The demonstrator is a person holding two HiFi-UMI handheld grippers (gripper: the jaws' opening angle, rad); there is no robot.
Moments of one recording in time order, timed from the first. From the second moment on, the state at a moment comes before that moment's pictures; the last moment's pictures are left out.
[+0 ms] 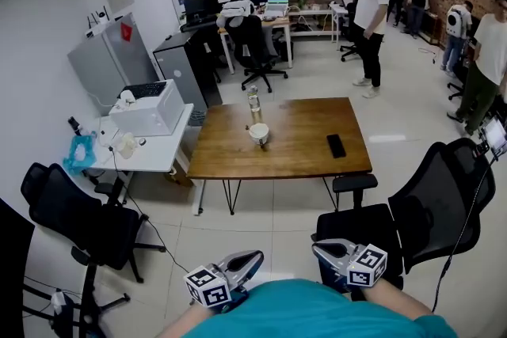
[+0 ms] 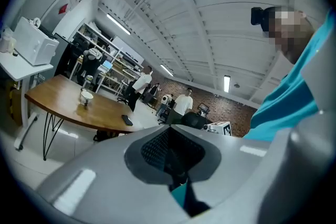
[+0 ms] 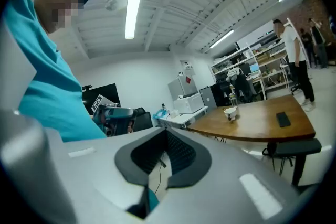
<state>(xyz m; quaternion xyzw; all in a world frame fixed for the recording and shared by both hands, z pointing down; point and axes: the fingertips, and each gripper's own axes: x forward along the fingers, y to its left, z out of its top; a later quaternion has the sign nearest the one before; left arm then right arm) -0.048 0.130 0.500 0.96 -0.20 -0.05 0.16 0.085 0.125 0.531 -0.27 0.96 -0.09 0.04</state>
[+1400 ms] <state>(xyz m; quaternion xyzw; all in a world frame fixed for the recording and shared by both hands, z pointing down) -0.160 -0.547 0.640 0.93 -0.28 0.04 0.23 -0.002 -0.477 0.578 -0.29 0.95 -0.12 0.05</state>
